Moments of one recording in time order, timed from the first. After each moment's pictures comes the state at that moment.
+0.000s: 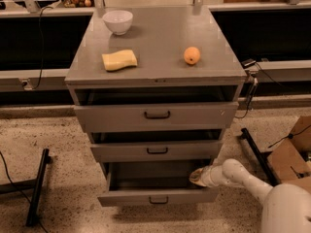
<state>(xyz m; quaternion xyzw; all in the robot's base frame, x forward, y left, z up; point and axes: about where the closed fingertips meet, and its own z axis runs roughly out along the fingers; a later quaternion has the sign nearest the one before) 0.631 -0.212 0.219 -0.60 0.72 0.12 0.33</state>
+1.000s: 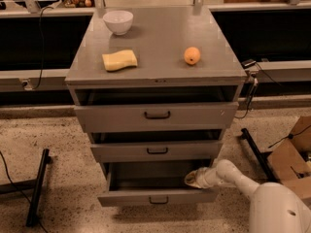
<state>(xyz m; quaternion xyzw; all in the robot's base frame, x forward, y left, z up) 0.631 -0.190 0.186 -0.63 0.70 0.13 0.32</state>
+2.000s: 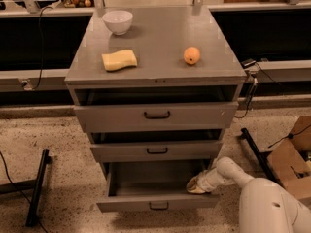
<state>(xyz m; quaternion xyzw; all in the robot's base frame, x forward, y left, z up) 0.595 -0.194 0.173 -0.67 0.67 0.20 0.24</state>
